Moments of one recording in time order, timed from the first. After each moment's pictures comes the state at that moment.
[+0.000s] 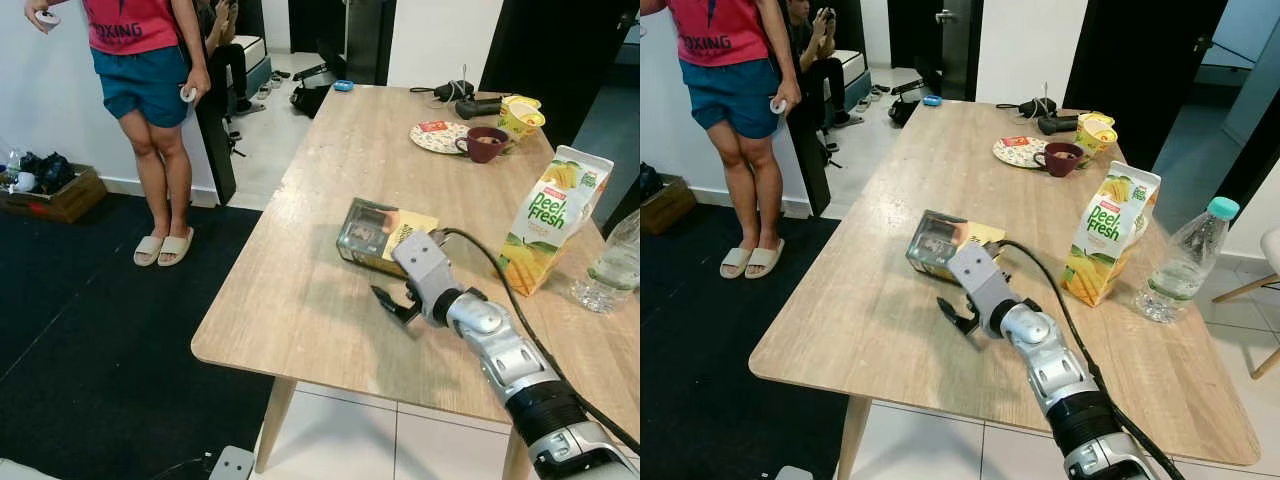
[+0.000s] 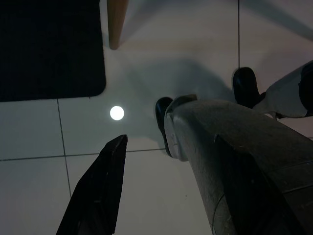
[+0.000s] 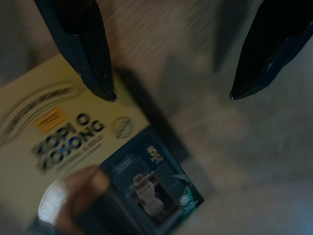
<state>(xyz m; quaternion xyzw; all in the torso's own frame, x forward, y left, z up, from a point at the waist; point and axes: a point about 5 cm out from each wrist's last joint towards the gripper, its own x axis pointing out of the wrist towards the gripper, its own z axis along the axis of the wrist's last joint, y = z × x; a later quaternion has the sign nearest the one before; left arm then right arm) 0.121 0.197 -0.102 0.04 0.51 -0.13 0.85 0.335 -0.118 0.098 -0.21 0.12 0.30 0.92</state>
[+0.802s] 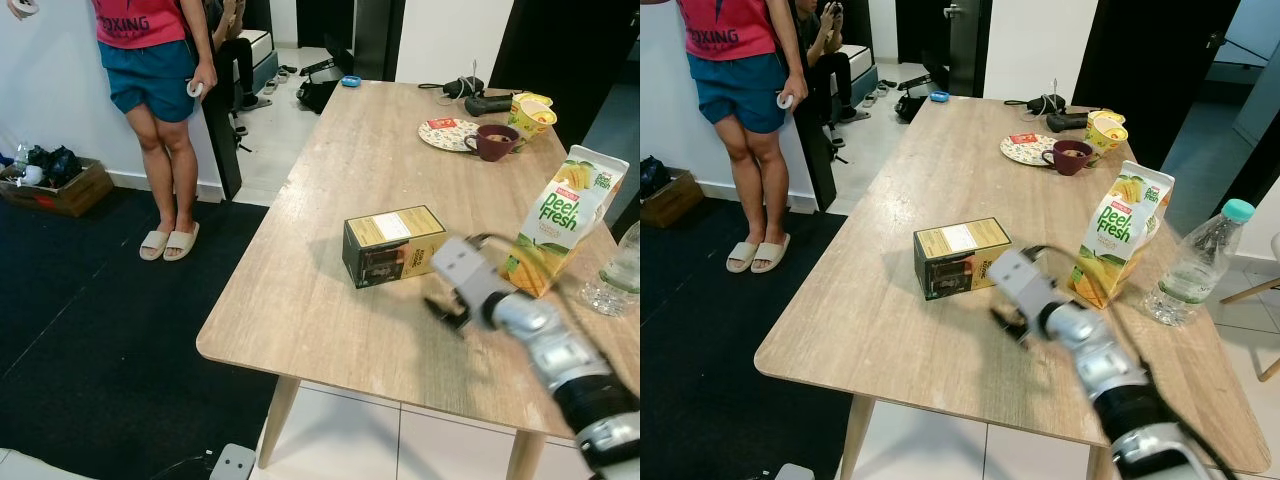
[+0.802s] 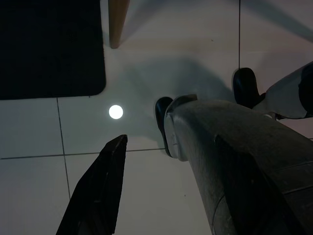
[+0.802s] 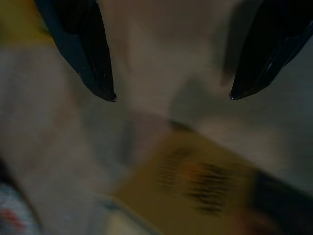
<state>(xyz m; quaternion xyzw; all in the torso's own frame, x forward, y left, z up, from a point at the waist) 0.123 0.195 -0.102 0.04 0.51 -0.13 0.85 0.352 -0.210 0.122 -0.31 0.15 0.19 0.92</state>
